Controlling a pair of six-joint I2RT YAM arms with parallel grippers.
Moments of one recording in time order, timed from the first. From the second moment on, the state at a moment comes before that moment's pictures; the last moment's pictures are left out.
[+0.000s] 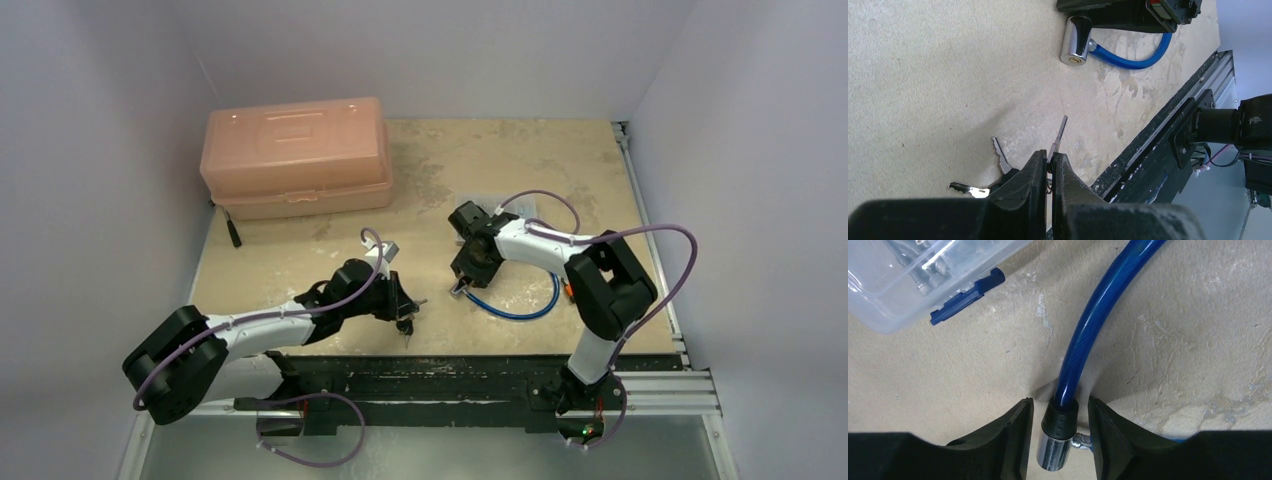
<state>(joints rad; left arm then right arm) -0.79 1.20 0.36 0.28 0.19 -0.72 0.66 1.74 1.07 -0.64 0.19 1.24</state>
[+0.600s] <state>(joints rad) -0.80 1.23 0.36 0.32 0.19 -0.72 0.72 1.85 1.22 -0.80 0.25 1.26</state>
